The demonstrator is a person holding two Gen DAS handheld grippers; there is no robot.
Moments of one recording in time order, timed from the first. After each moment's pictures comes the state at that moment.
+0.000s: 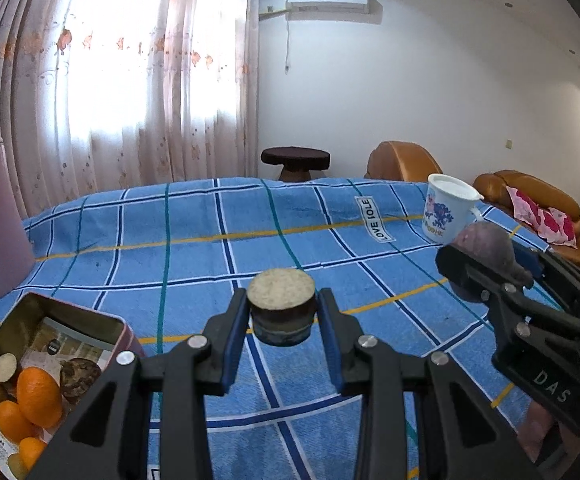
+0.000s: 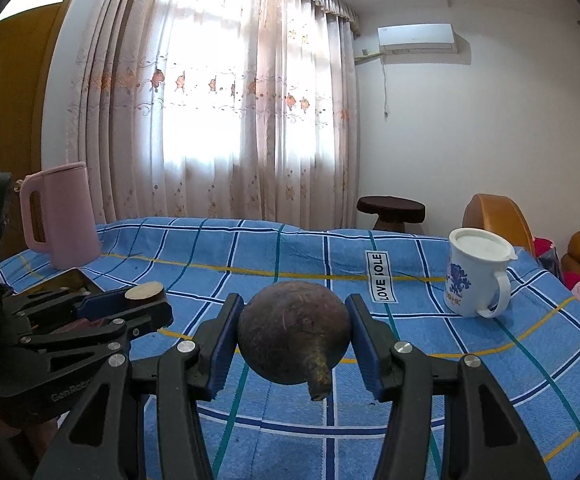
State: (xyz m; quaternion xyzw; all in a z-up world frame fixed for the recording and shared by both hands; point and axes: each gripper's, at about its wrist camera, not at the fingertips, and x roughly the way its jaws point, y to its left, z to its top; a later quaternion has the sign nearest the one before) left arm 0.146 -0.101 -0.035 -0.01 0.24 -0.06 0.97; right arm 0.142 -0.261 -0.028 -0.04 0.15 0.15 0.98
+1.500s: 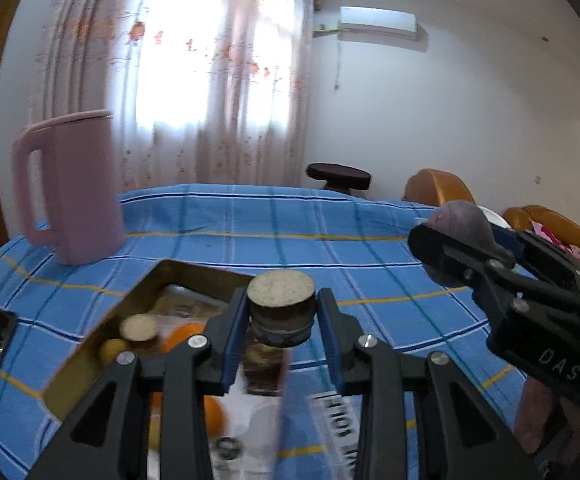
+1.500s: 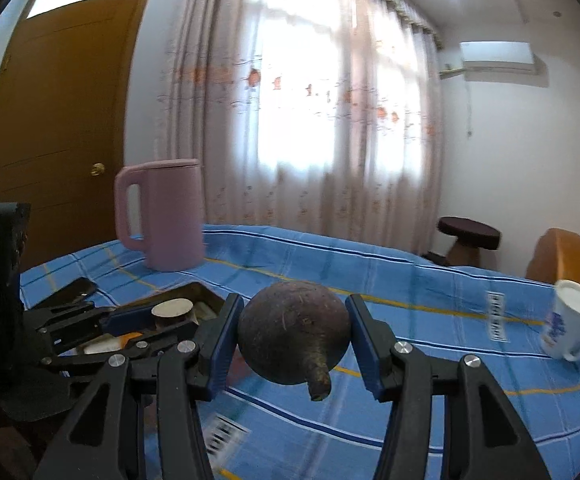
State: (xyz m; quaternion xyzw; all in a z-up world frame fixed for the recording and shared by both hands) left arm 0.066 0.015 -0.021 -0.06 0.22 0.01 0.97; right arm 0.103 -0.135 0.000 -0.08 0.14 0.30 0.94
